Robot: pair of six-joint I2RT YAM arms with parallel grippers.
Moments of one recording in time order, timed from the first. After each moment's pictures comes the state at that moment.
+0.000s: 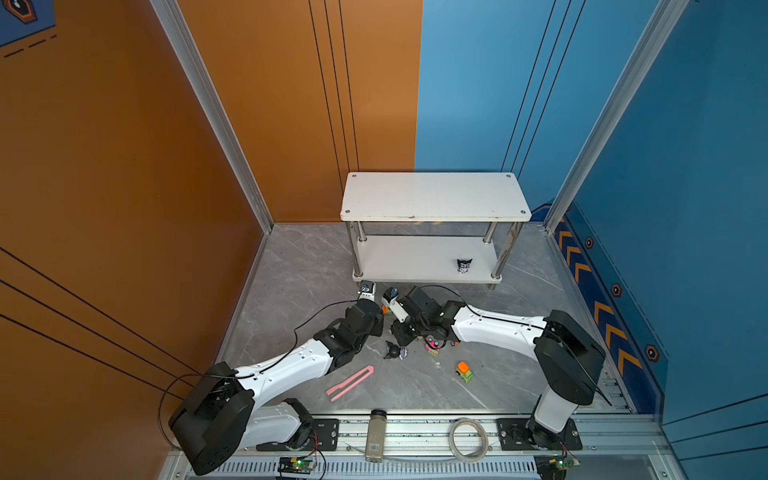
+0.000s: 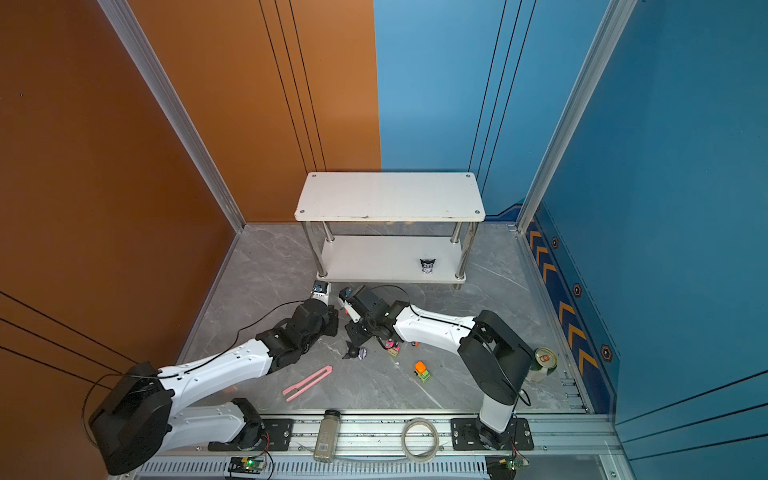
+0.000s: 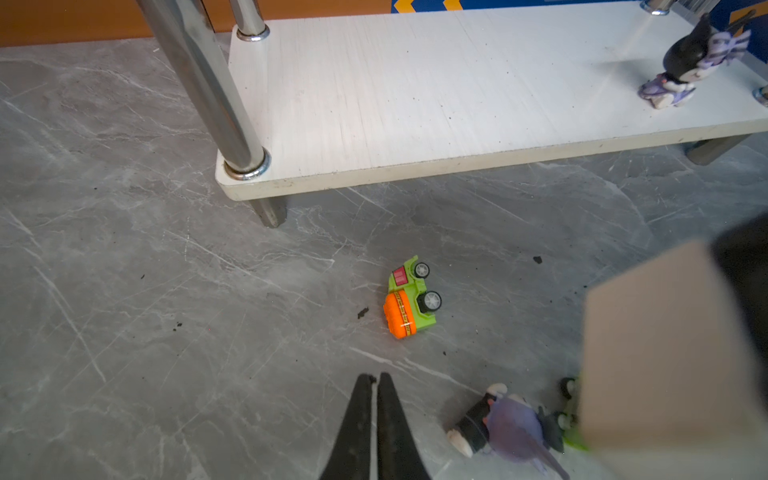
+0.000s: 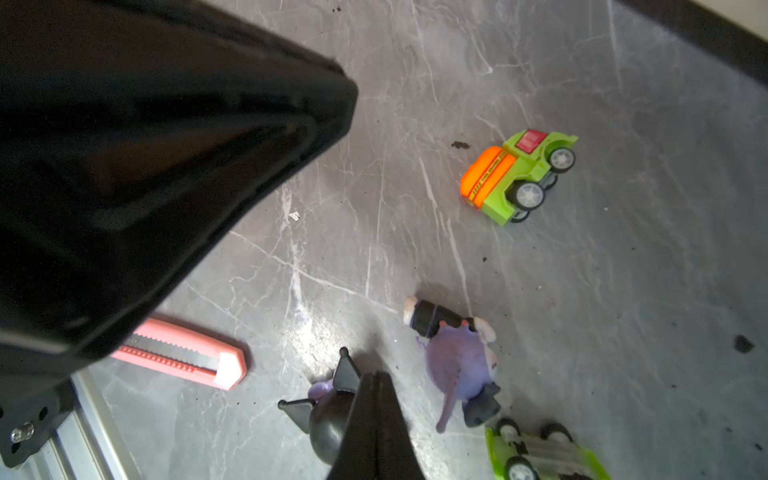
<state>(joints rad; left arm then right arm) -0.71 1.23 0.57 0.01 -0.40 -0.37 0.93 1.75 1.13 -0.31 -0.11 0.24</state>
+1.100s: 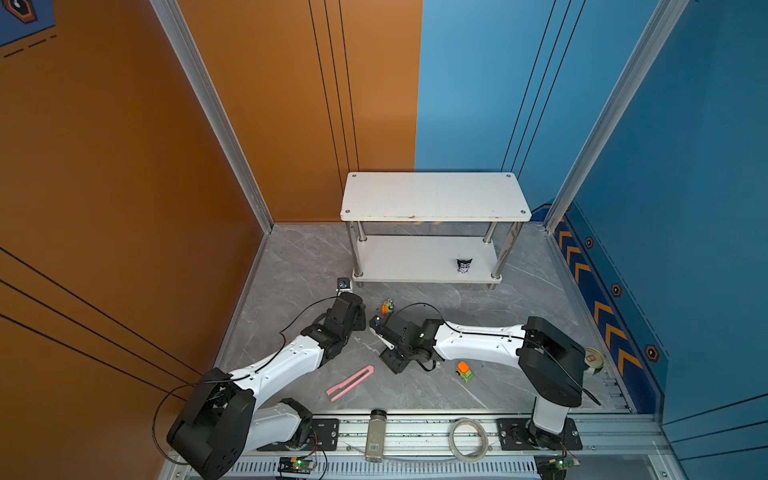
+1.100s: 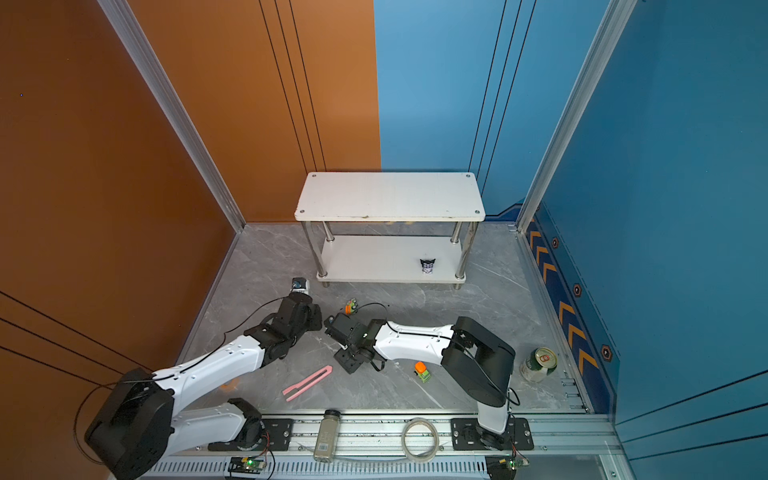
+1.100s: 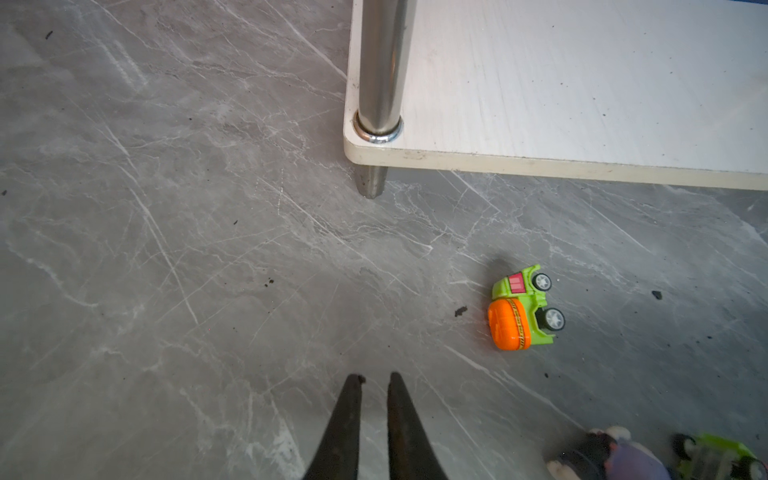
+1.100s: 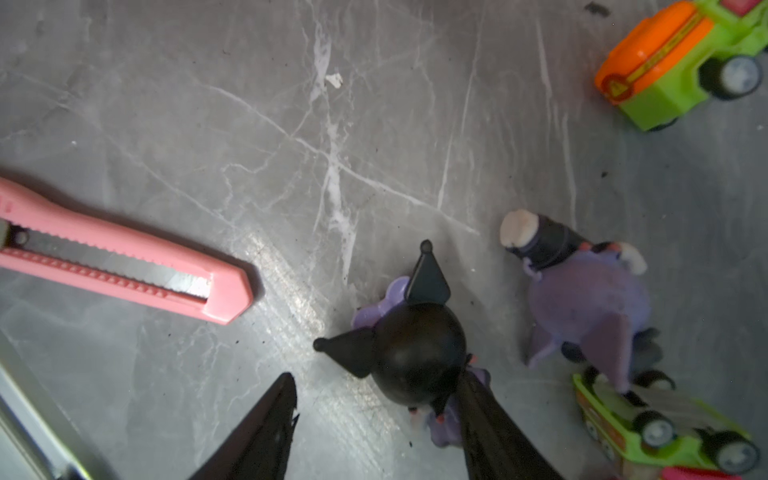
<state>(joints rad) -0.53 1.22 0.56 -0.06 -0.36 -0.44 1.11 1.83 1.19 -0.48 0.06 0.22</state>
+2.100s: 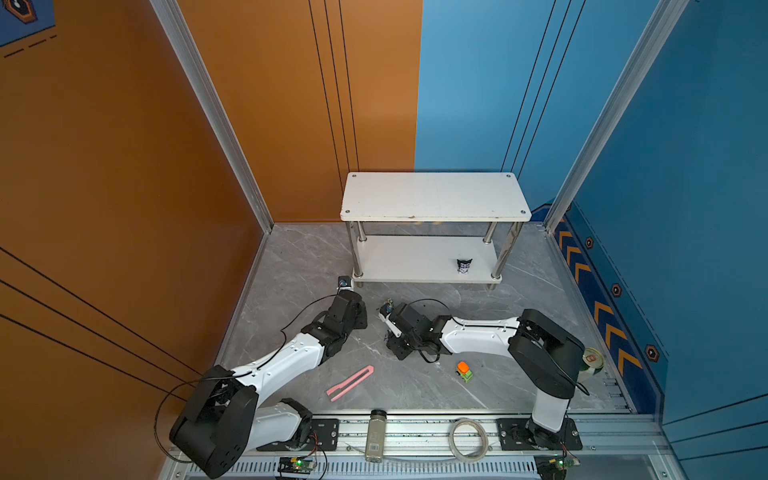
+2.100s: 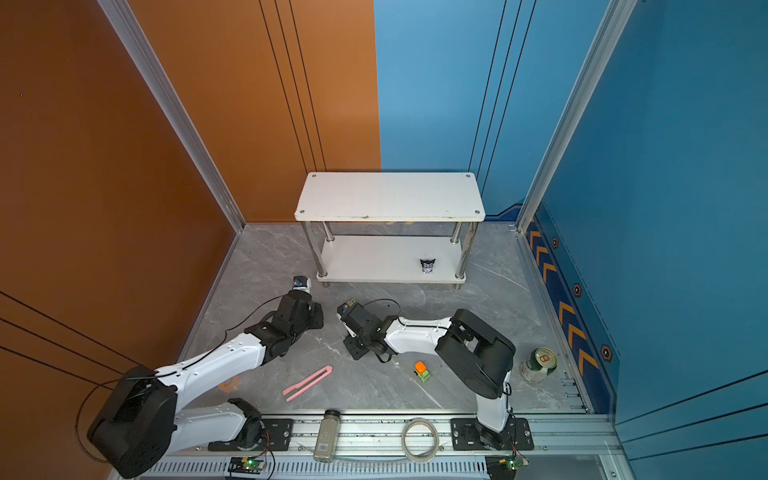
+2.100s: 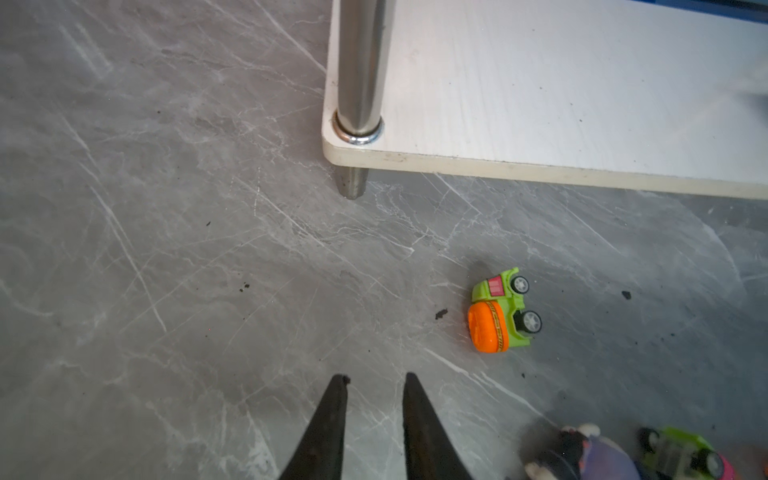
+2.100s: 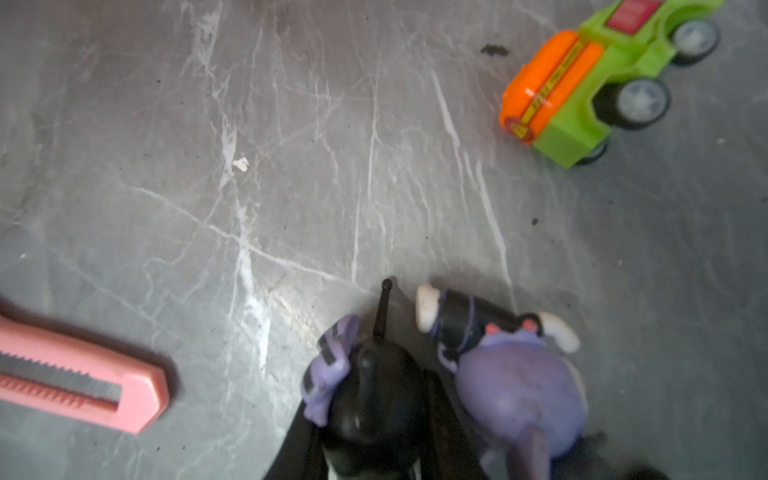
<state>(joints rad) -0.51 1.22 0.56 -0.03 -0.28 -0.45 0.98 1.83 1.03 -0.17 -0.05 0.28</state>
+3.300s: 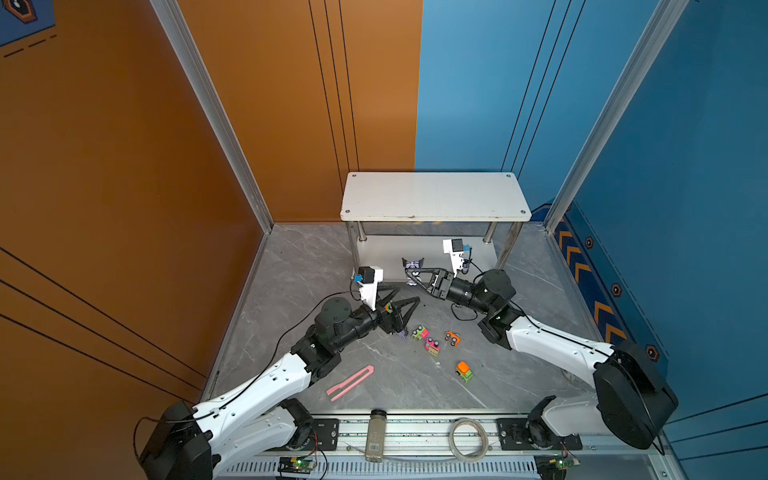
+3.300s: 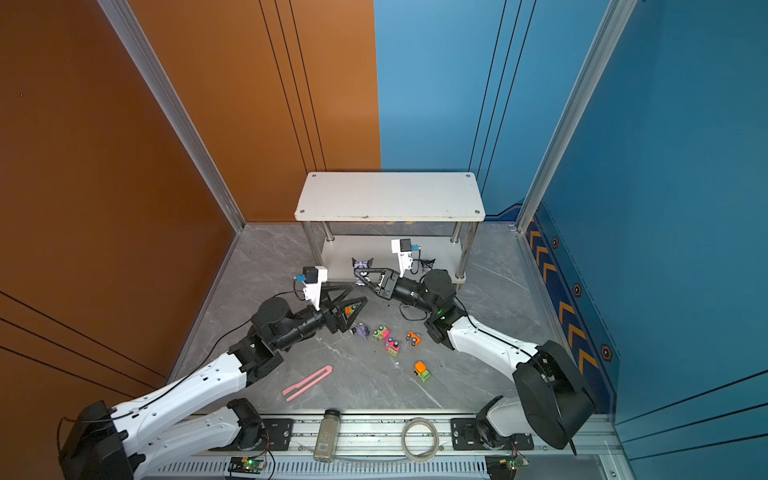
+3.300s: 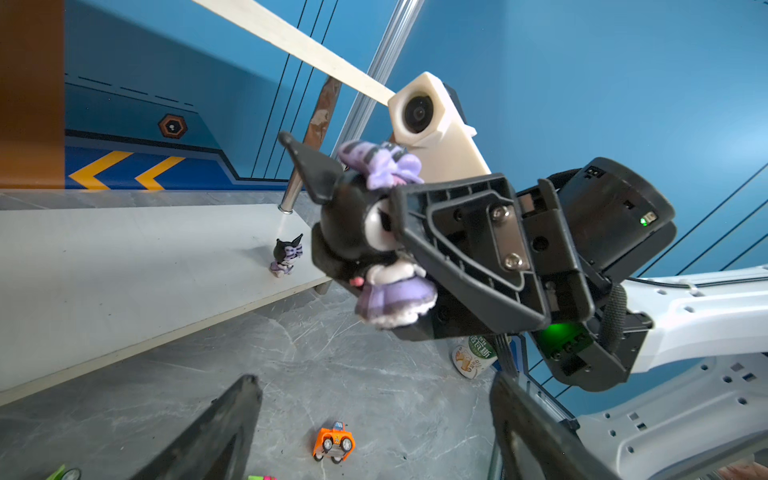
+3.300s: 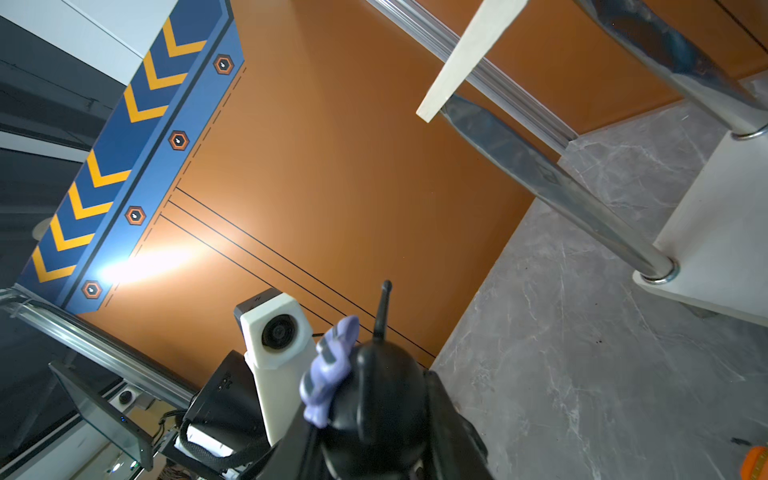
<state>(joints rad) -0.73 1.00 0.57 0.43 0.22 -0.52 0.63 1.39 0.76 0.85 -0.59 1.11</state>
